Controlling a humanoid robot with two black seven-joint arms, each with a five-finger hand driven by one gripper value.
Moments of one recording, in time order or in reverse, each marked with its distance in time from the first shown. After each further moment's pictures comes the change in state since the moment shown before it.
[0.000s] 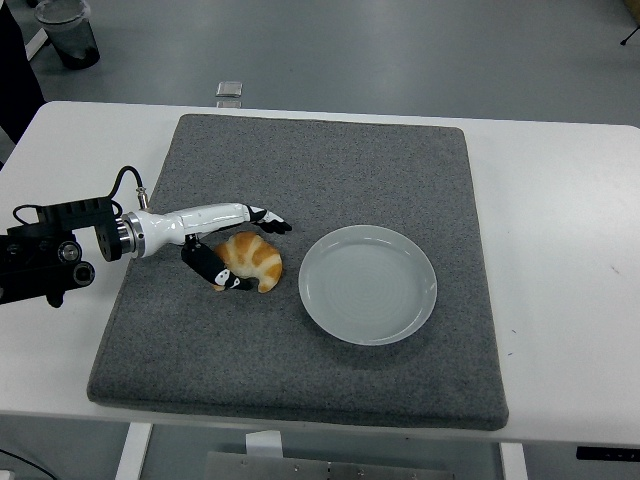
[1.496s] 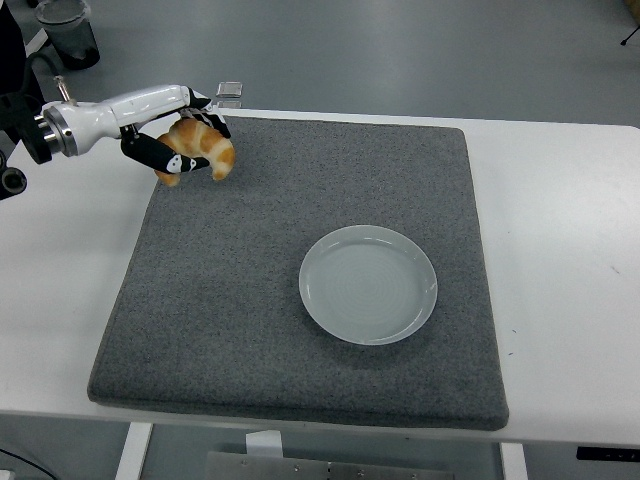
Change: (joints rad) left arm -0.184 0.160 -0.092 0.078 0.009 -0.023 -0.074; right arm -0.005 0.000 -0.002 0.003 0.000 0.003 0.000
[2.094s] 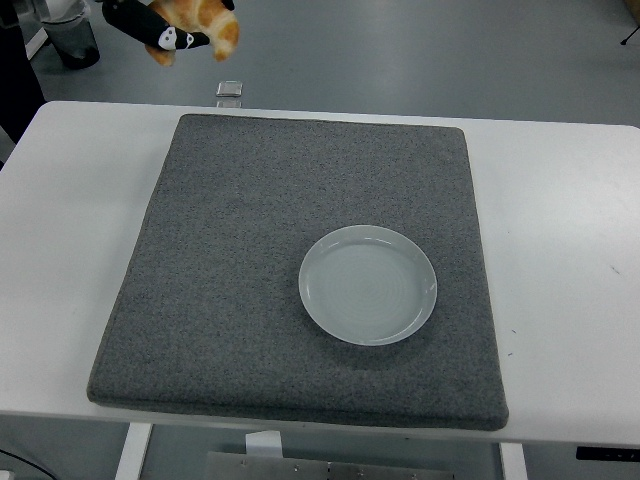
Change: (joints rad) left arm -0.314 -0.011 -0.003 0.080 -0.001 -0.152 0.002; right arm -0.002 0.000 0.000 0.000 0.000 0.003 0.000
